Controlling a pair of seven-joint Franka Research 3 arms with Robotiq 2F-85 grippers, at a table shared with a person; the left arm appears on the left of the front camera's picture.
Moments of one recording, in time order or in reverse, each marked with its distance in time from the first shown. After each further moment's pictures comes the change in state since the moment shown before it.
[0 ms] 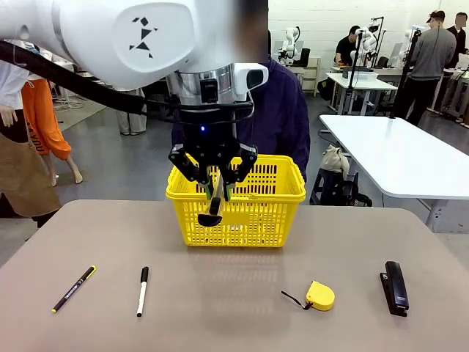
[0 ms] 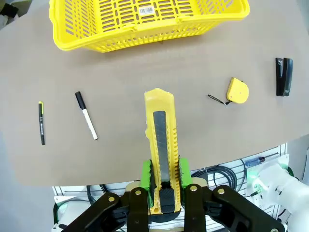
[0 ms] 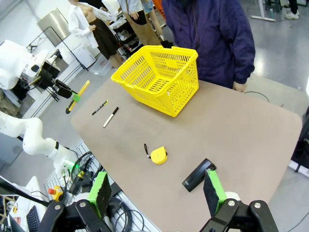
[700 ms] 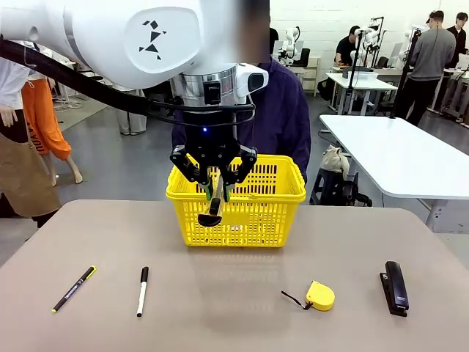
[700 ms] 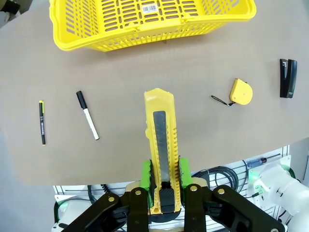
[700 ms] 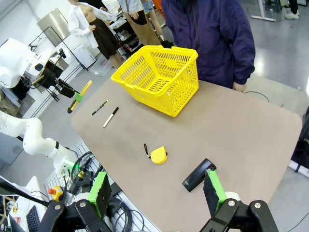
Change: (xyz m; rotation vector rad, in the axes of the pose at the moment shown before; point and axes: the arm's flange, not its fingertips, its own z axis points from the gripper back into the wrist) left arm 0.005 -0.001 -0.007 0.014 0.014 0.006; right arm 0.000 0.000 0.000 0.000 0.000 0.000
